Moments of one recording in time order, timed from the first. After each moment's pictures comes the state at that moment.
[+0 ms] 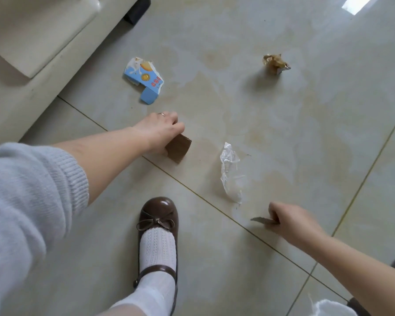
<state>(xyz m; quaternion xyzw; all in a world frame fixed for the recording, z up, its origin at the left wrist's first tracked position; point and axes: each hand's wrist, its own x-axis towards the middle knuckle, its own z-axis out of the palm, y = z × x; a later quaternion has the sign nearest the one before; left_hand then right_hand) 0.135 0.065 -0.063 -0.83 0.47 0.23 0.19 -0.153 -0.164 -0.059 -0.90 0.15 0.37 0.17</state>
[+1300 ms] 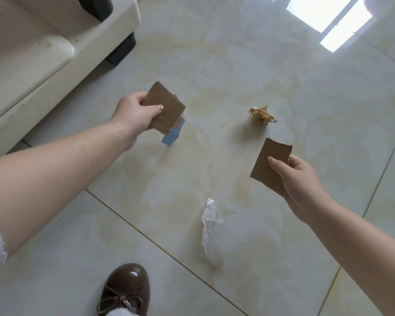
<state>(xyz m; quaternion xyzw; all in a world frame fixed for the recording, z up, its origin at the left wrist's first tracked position) 0.229 0.005 -0.039 -0.78 -0.06 0.24 -0.57 0.030 -0.226 -0.019 -0.60 0.44 0.04 0.67</state>
